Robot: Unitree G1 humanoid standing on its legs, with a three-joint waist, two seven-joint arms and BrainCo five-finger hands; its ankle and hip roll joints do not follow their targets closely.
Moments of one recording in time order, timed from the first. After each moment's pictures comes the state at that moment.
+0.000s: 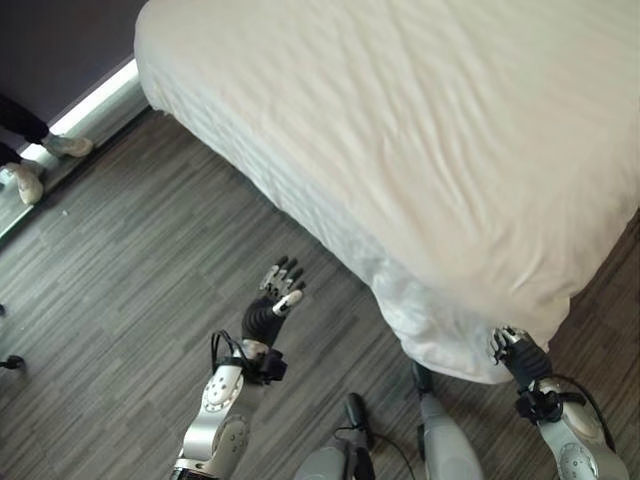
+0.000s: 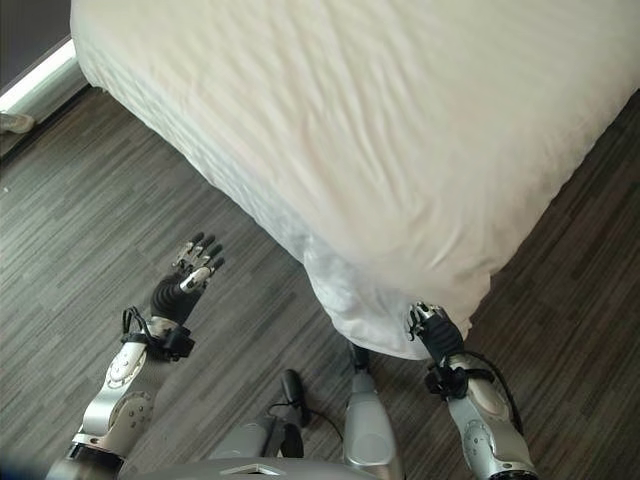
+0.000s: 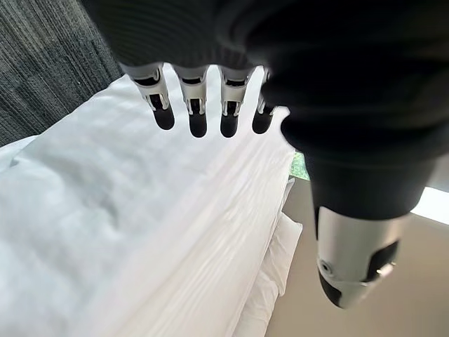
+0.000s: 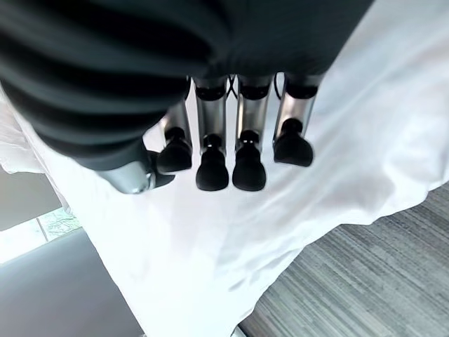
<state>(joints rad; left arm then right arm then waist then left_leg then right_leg) 0.10 0.35 -0.15 -0.04 -0.70 -0.14 -0.09 0.19 -0.45 0.05 0.17 0.72 -0.09 0.20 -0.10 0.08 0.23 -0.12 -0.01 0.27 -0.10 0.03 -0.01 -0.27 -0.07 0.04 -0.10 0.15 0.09</state>
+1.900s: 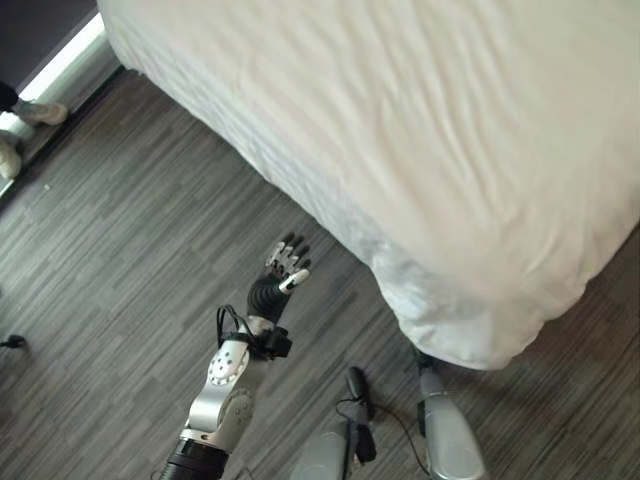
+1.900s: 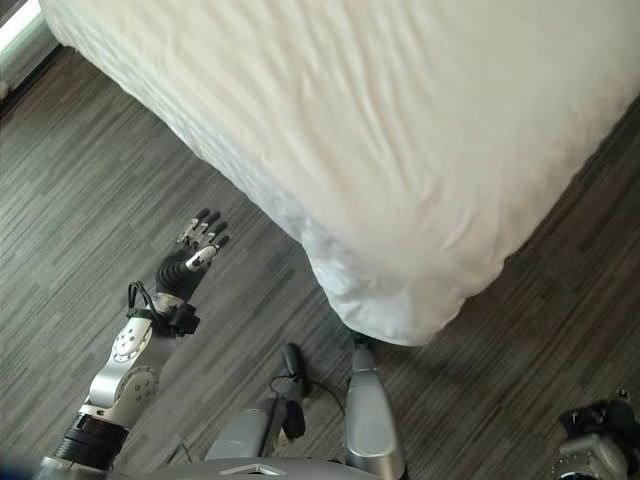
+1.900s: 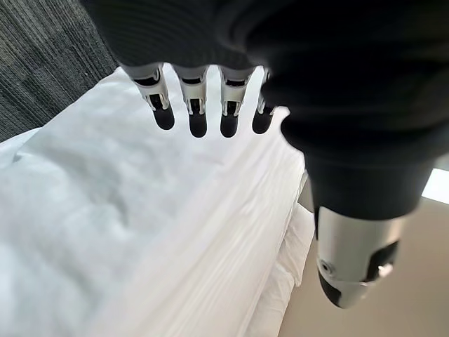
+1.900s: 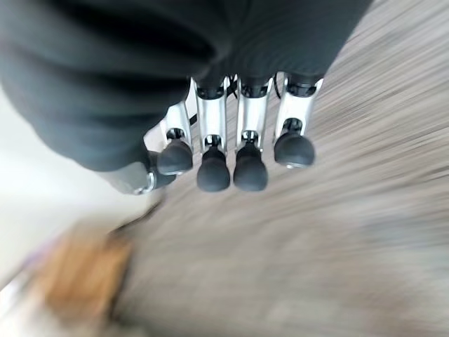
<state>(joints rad) -0.01 0.38 -0.18 -0.02 -0.70 -0.16 -0.06 0.06 -0.57 -0.44 0.71 0.68 -0.23 -0.24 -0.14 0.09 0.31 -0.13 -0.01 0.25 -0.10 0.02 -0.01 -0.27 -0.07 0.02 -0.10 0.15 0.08</state>
